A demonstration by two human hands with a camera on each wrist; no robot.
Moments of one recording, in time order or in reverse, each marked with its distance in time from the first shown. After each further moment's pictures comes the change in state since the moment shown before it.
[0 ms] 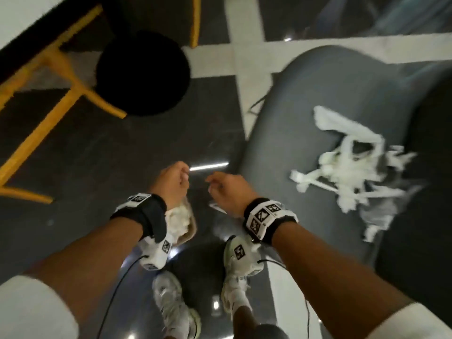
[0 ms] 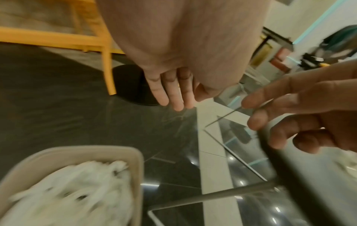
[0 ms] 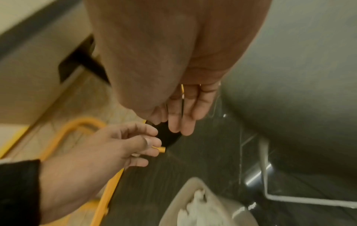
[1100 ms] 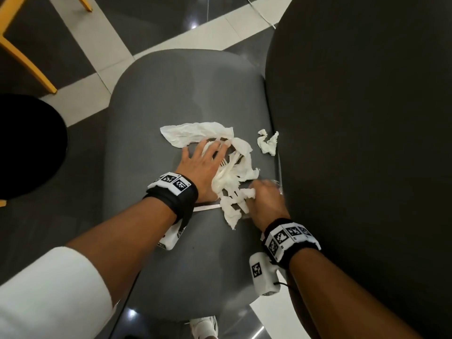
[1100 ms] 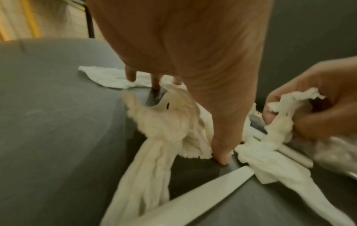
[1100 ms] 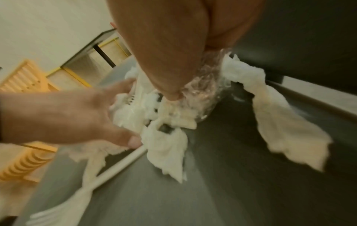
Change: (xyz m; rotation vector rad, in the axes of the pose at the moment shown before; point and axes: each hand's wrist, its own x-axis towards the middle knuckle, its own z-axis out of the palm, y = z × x) left_hand 0.094 0.345 0.229 0.925 -0.322 0.795; right_hand -0.147 0.274 -0.168 -0.032 0.506 0.585
